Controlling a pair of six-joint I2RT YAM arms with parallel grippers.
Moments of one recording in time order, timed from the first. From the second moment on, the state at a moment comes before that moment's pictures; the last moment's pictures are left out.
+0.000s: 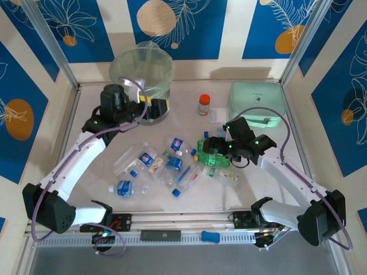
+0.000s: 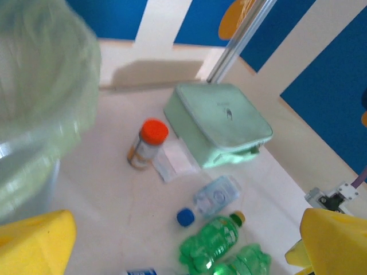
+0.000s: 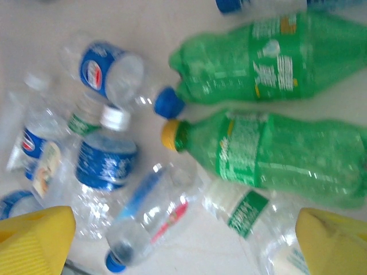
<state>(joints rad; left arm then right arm) -0.40 1.27 1.18 -0.24 0.42 -0.36 0.50 1.12 0.91 -0.80 -0.20 0.65</state>
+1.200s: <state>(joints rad) -0.53 1.00 0.57 0.01 0.07 -0.47 0.85 1.56 0.86 -0.50 -0.11 1.34</state>
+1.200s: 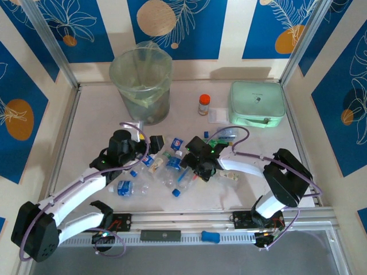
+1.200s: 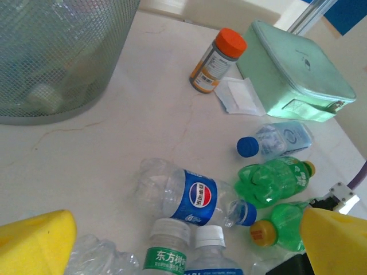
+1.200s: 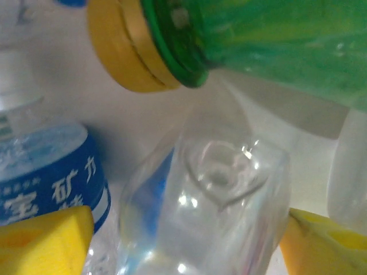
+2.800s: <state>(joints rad) -0.70 1.34 0.74 0.25 0.44 -0.50 0.53 1.34 1.05 -0.40 -0.27 0.80</state>
